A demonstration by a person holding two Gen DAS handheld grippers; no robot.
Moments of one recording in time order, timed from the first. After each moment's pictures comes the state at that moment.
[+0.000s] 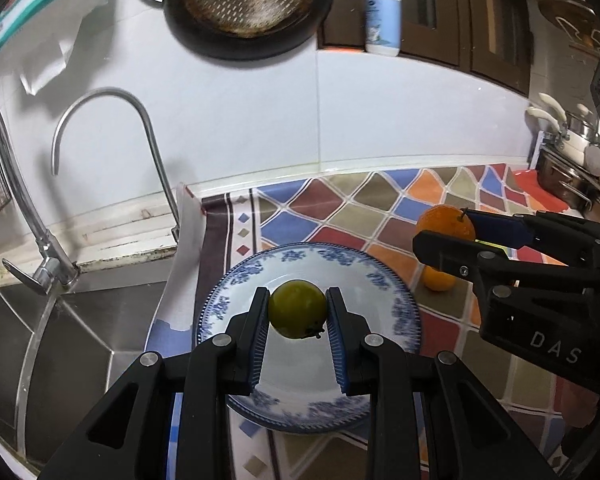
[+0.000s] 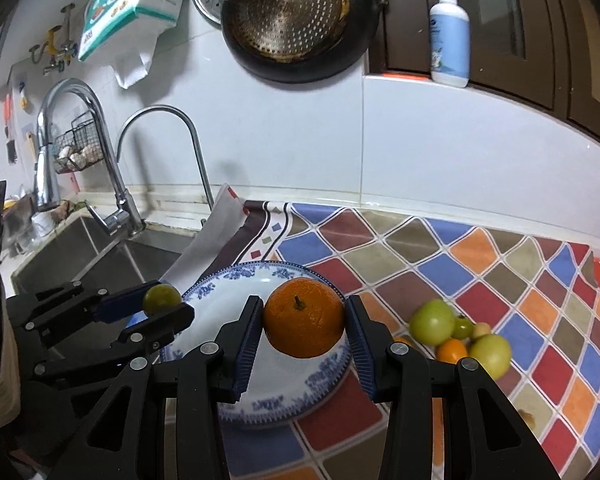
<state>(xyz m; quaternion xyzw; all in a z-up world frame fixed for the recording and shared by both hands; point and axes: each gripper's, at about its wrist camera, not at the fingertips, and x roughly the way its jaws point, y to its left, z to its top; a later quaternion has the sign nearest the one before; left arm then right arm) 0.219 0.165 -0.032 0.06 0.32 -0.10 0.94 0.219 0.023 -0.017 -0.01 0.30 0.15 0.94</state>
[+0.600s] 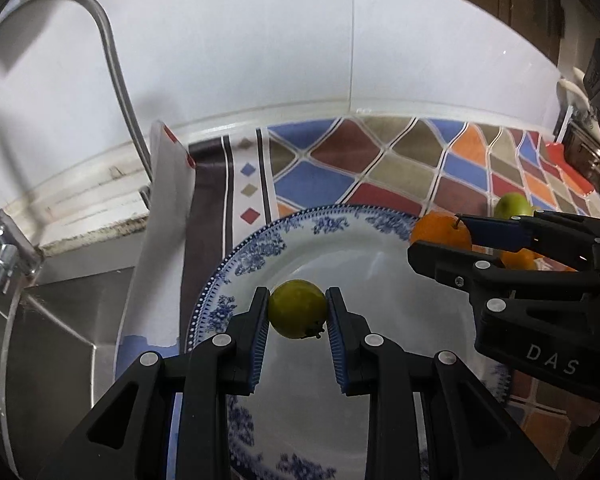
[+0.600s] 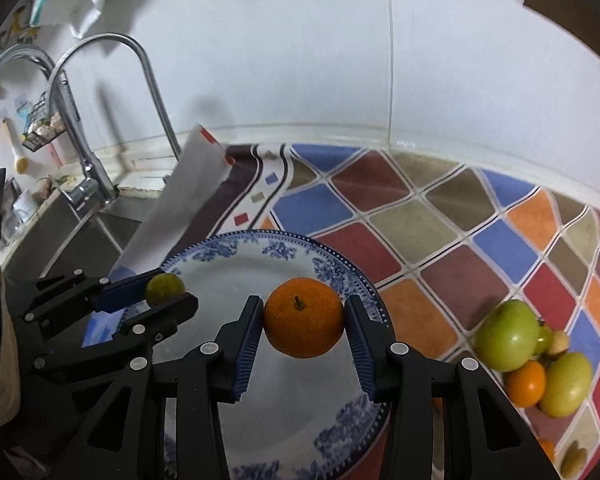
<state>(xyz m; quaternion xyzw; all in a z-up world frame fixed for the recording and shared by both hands) 0.308 0.183 -0.103 0.06 0.40 -0.11 0.91 0.314 0.054 -0.087 -0.01 0.40 0.16 0.90</state>
